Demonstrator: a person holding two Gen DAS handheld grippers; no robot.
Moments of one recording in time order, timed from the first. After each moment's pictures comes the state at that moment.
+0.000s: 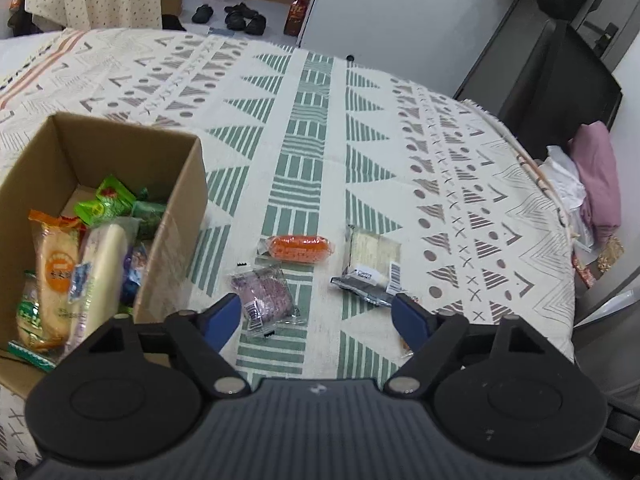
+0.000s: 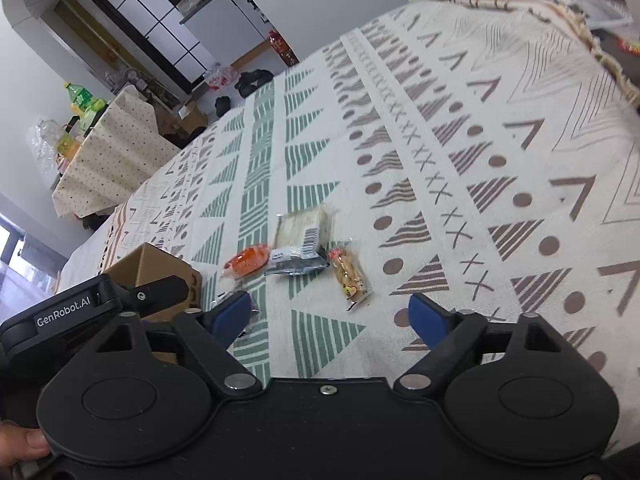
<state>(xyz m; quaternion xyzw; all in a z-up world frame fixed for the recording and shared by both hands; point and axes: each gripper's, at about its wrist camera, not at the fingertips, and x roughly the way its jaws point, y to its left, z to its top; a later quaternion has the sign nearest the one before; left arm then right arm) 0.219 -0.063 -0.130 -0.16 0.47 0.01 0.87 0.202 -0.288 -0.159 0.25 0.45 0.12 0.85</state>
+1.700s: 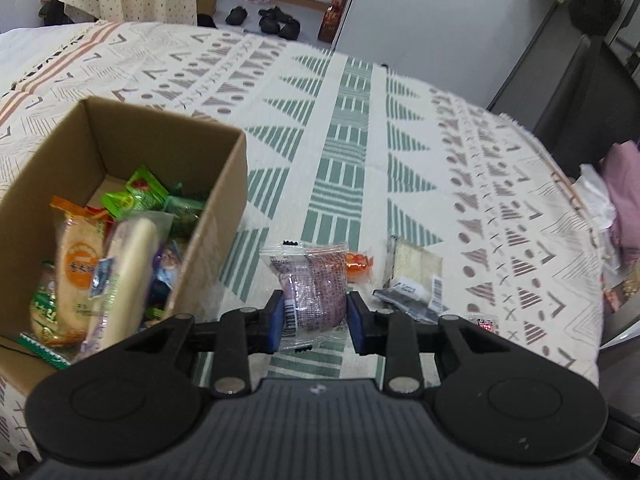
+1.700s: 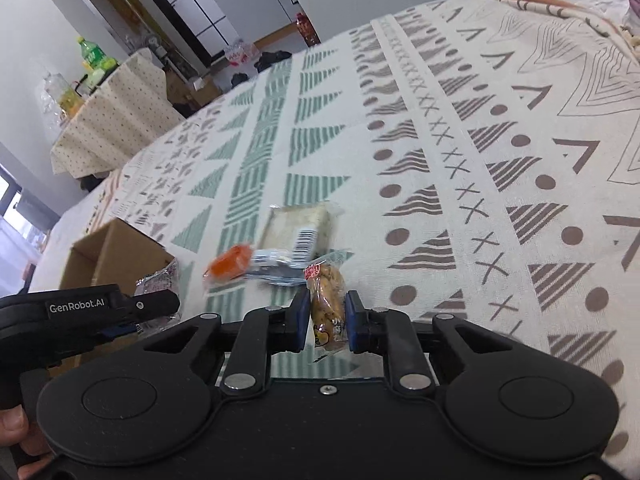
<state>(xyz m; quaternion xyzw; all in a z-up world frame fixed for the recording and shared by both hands) 0.216 -0.043 -0.139 -0.17 0.45 0.05 0.87 0.223 -0.263 -0.172 0.18 0.44 0.15 0.87</state>
